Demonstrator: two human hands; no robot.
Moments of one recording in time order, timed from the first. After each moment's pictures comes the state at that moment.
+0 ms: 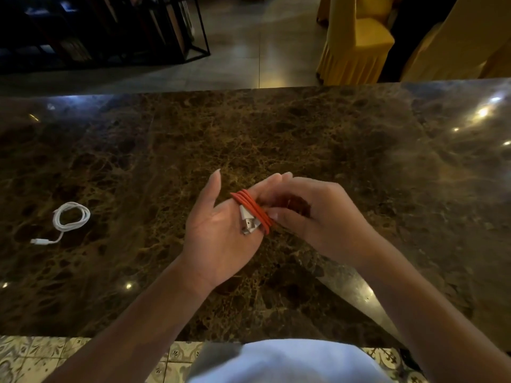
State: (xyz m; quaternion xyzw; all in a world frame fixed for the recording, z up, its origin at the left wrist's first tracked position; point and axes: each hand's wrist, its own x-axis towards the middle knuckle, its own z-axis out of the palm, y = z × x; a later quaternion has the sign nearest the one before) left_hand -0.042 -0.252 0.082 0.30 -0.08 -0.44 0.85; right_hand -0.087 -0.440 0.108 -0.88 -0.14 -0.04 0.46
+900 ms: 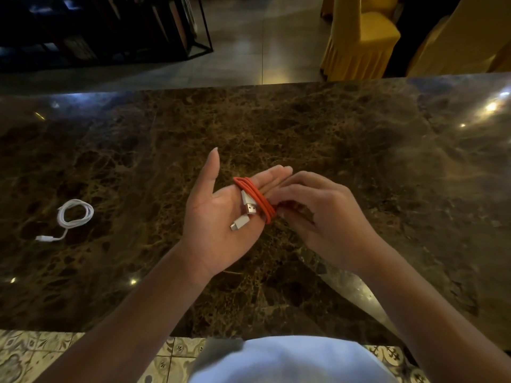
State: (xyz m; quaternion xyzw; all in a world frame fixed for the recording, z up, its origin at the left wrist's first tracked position) left_hand -0.032 -0.254 0.095 0.31 -0.02 -0.43 0.85; right_hand -0.088 -0.444 0.094 -0.91 -0.17 -0.13 0.36
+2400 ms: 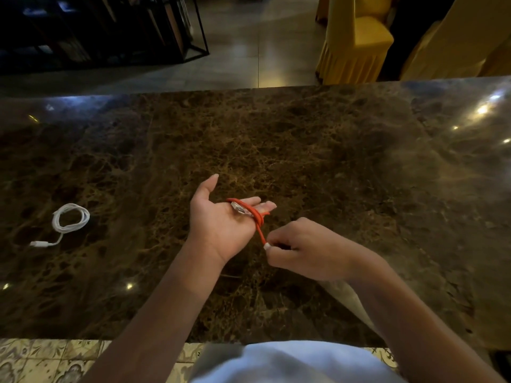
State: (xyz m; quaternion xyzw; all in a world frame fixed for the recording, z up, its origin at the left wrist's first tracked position) left_hand -0.019 -0.262 0.084 0.24 0.29 -0.34 0.86; right_hand -0.088 -0.429 0.086 -0.87 -0.13 0.25 0.39
